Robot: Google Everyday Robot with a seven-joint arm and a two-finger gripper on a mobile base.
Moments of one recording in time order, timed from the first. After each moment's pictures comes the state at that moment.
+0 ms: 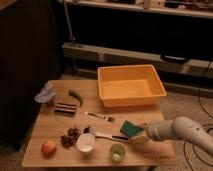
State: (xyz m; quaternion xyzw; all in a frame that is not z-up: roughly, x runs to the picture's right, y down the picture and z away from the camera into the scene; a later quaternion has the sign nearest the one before) arm 0.179 0.220 0.758 -0.23 -0.23 0.38 0.86
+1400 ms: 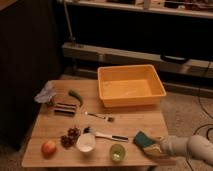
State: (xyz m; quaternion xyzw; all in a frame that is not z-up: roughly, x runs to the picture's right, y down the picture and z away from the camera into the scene) arm 0.255 0.296 0.765 -0.23 -0.20 0.47 0.83
